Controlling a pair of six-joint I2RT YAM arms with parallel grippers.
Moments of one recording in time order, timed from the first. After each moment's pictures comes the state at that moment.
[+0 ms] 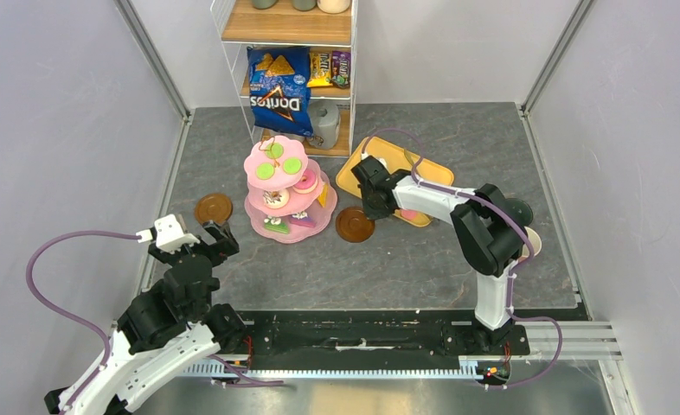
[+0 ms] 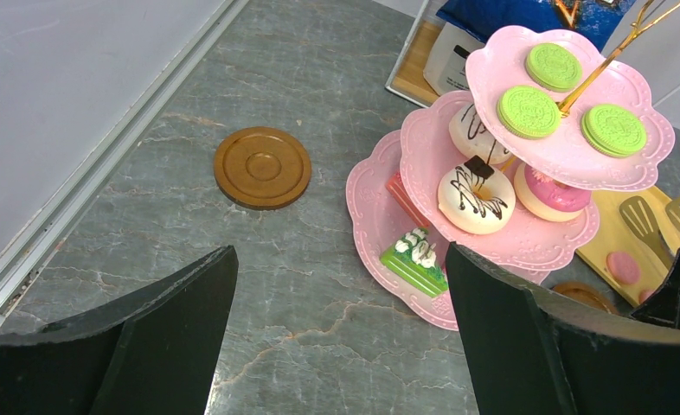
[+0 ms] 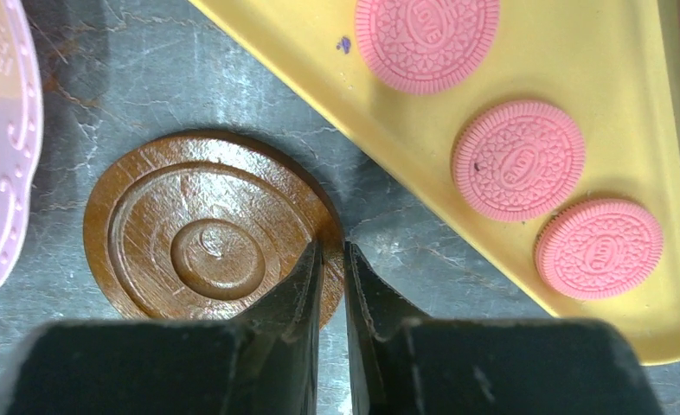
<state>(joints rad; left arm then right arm) -0.84 0.24 0.70 -0.83 -1.07 -0.58 0.67 1.95 1.34 -0.51 0.19 0.48</state>
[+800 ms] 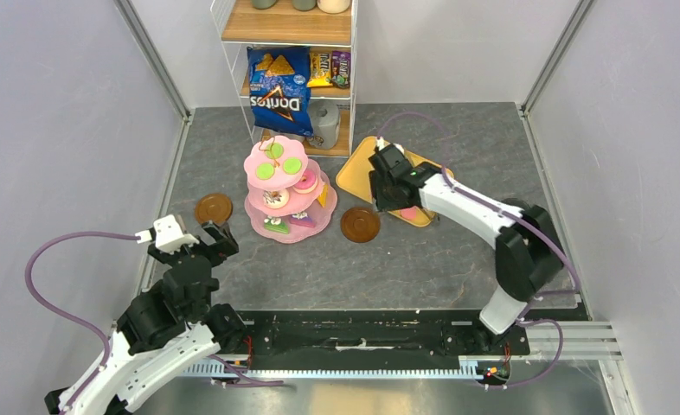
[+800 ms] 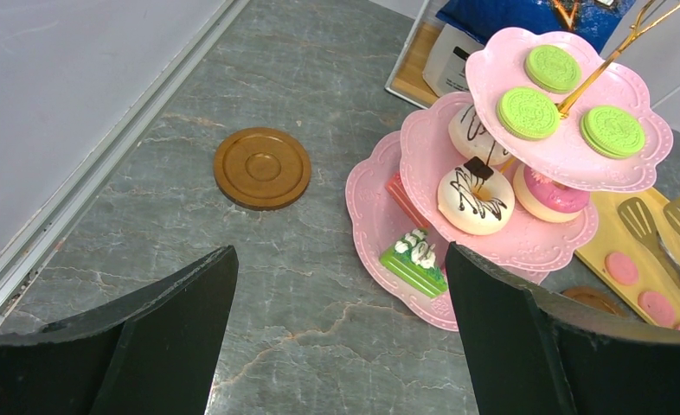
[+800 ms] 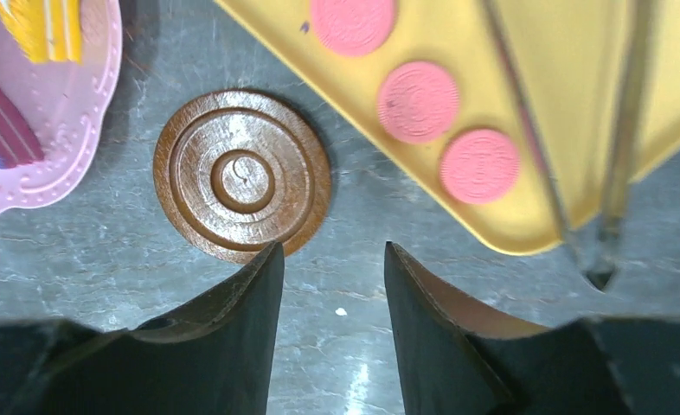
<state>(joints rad) -0.84 0.24 0.70 -0.83 -1.07 -0.58 0.66 1.73 1.30 -0.63 0.20 0.44</state>
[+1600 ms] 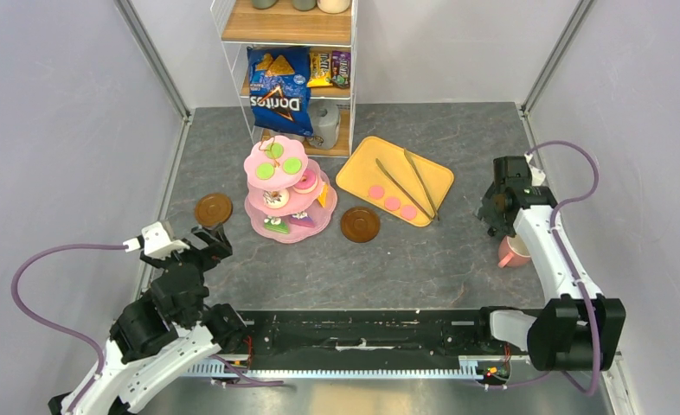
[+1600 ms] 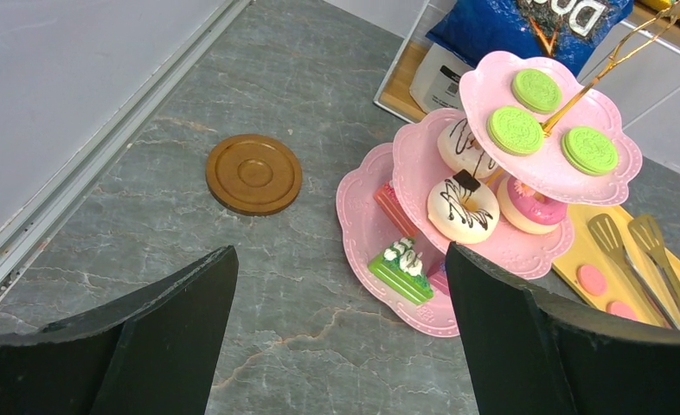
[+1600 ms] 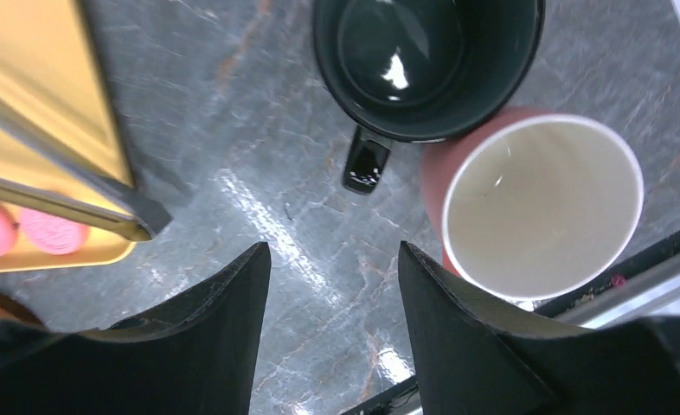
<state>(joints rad) -0.84 0.16 0.70 -0.84 -1.07 -0.58 0.00 1.19 0.99 -0.86 0.30 0.55</state>
